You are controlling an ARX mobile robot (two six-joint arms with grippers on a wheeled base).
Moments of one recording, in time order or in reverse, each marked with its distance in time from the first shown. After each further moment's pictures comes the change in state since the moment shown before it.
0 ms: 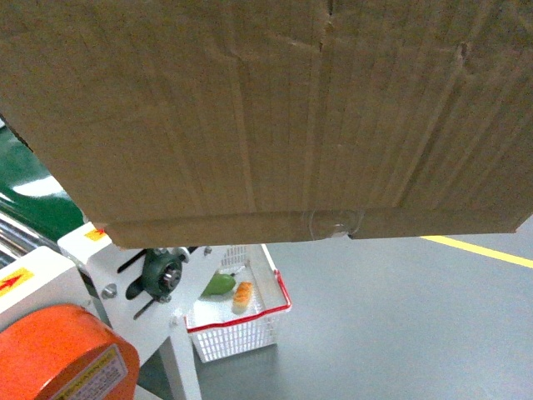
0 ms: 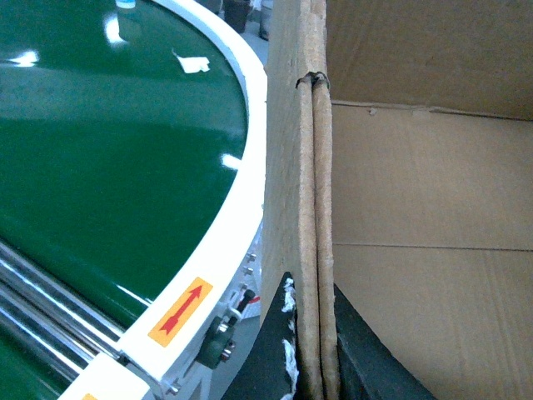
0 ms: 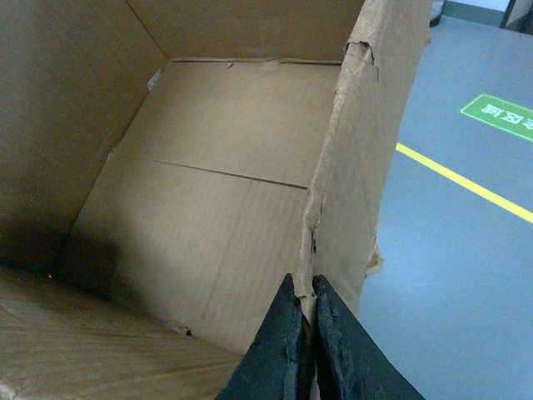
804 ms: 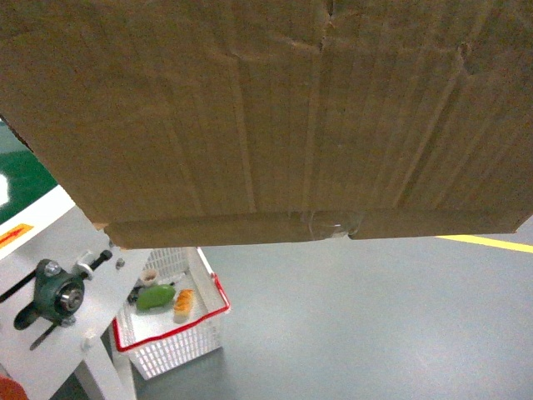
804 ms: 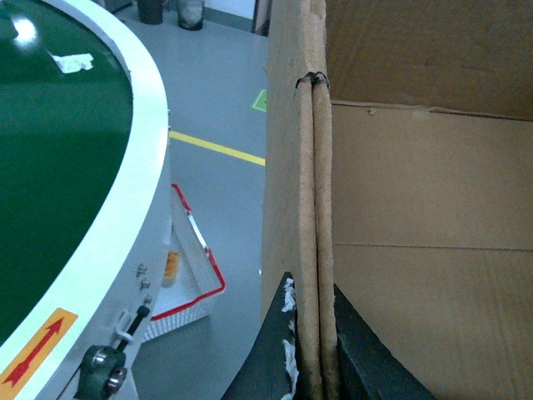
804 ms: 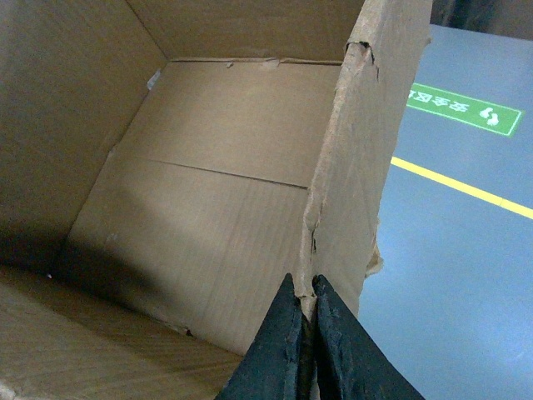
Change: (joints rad) left arm 0.000 0.000 0.000 0.000 0.000 0.000; right arm 0.000 0.000 0.000 0.000 0.000 0.000
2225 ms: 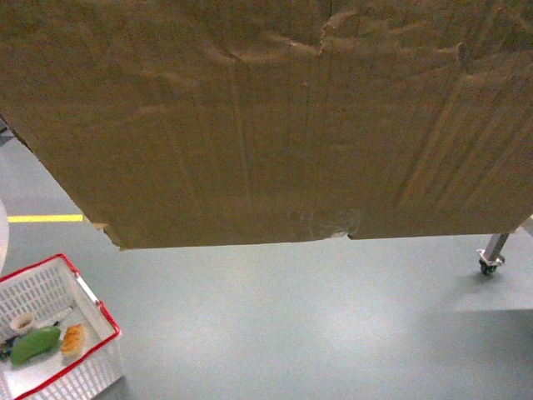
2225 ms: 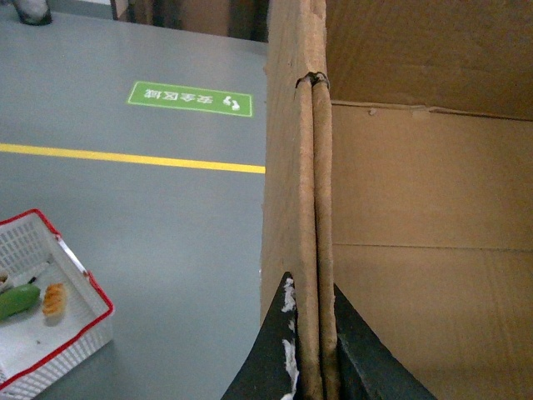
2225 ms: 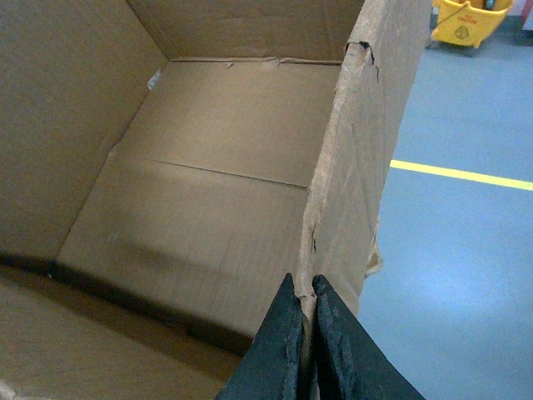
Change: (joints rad) left arm 0.000 0.000 0.000 0.000 0.000 0.000; right arm 0.000 0.000 0.000 0.000 0.000 0.000
